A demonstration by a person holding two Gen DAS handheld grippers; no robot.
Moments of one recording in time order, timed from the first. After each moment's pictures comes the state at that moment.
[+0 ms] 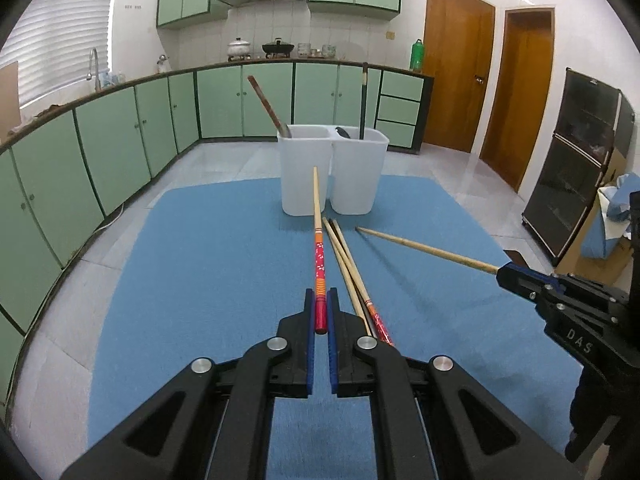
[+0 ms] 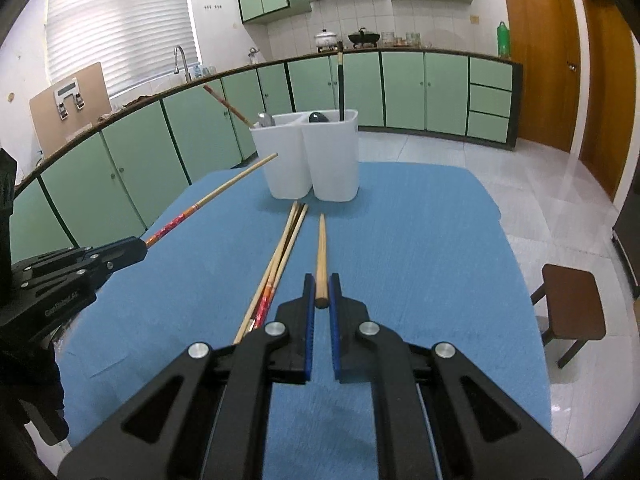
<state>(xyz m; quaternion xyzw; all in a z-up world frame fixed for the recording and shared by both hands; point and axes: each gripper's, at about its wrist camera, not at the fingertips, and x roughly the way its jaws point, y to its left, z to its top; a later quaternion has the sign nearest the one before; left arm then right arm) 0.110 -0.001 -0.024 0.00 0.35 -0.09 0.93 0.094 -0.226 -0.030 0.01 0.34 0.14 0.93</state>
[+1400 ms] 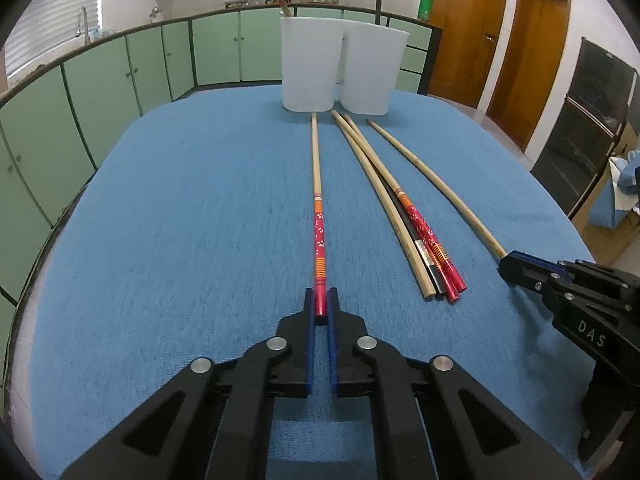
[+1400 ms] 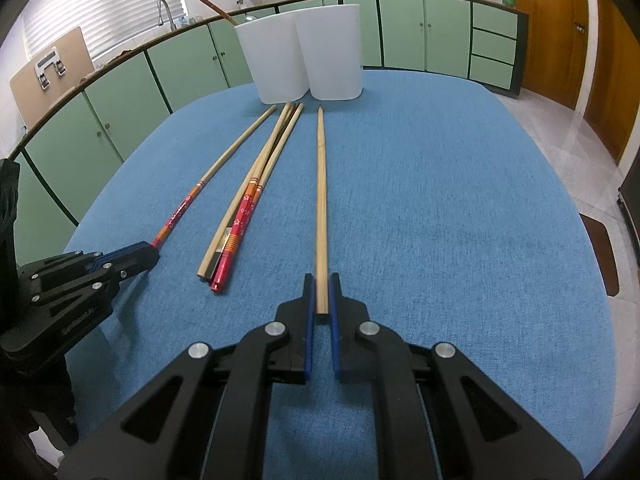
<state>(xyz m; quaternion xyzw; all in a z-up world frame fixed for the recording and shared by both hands) 0.110 0.004 -0.109 0.00 0.43 -0.09 0.90 0.102 -0.214 -0.106 0.01 0.43 0.13 0.89</state>
